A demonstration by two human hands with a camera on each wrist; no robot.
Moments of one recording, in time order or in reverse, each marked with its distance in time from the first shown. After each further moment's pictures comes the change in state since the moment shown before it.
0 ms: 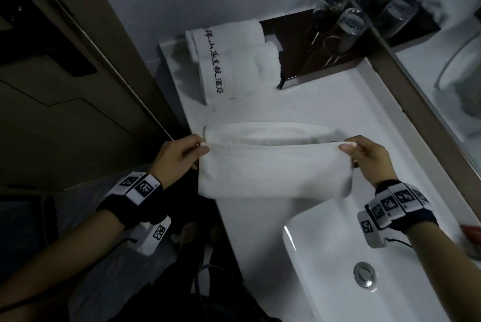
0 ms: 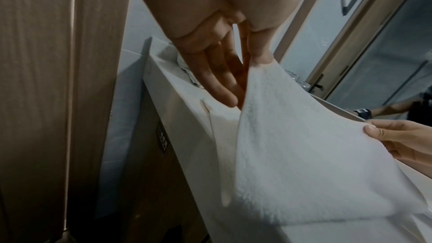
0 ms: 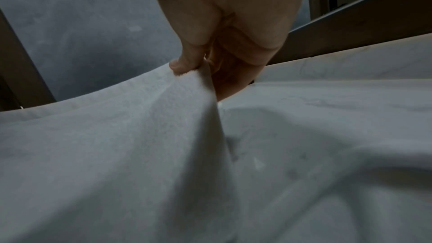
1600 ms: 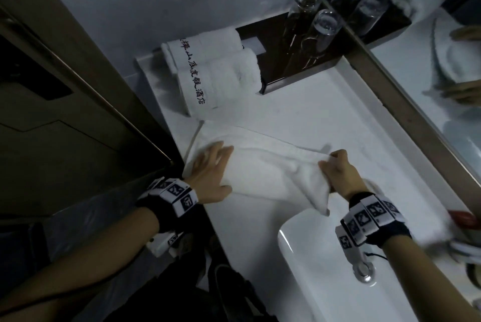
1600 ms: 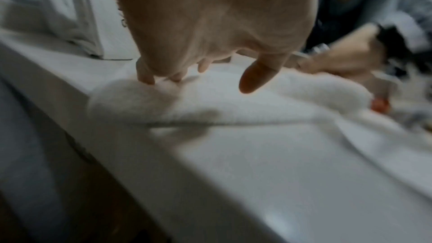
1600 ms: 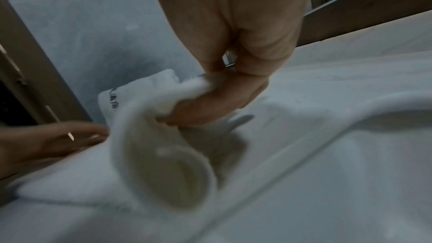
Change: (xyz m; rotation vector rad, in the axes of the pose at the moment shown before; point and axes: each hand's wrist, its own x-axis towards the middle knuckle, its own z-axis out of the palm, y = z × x) left_hand 0.024 0.021 0.066 0.757 -0.438 -0.012; right_hand -0.028 -0.004 0.028 -0.117 -0.060 0.301
